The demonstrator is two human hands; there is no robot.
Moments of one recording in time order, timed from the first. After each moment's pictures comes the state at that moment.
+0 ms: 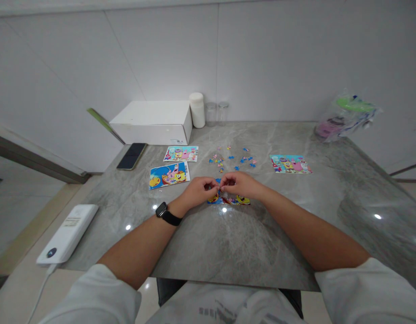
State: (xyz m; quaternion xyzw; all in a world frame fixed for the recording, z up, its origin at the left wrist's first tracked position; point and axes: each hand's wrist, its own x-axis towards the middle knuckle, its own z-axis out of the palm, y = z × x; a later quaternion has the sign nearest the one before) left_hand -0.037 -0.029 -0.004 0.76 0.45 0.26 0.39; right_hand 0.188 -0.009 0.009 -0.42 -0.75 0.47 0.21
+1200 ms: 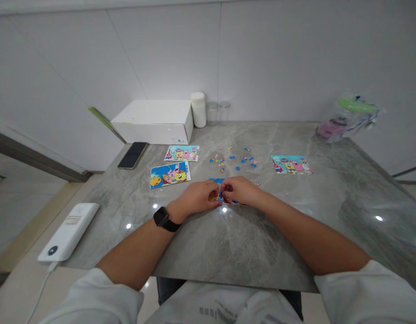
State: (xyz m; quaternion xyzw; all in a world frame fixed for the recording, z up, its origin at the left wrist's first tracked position) left_hand -0.040 -0.047 0.019 0.90 0.40 0.09 0.16; right_hand 0.178 -0.026 0.017 -0.48 -0.82 0.29 0.08
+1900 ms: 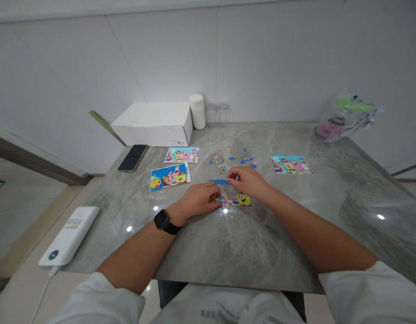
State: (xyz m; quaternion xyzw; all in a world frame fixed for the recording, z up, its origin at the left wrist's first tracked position) left_hand -0.041 -0.048 0.017 0.90 0.39 0.10 0.17; right_hand 0.193 -0.013 0.035 -0.52 -0.80 0.23 0.18
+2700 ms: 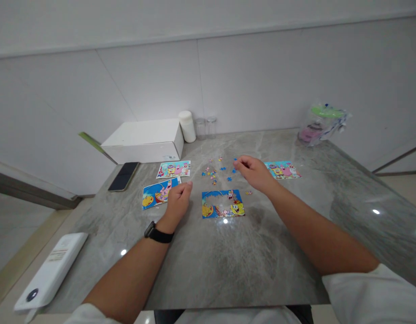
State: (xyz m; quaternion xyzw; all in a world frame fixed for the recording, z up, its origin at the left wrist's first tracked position) left_hand -0.058 -0.024 0.011 0.67 0.55 0.43 0.26; right_hand 0.231 0.002 0.075 -0.56 -0.67 0.29 0.38
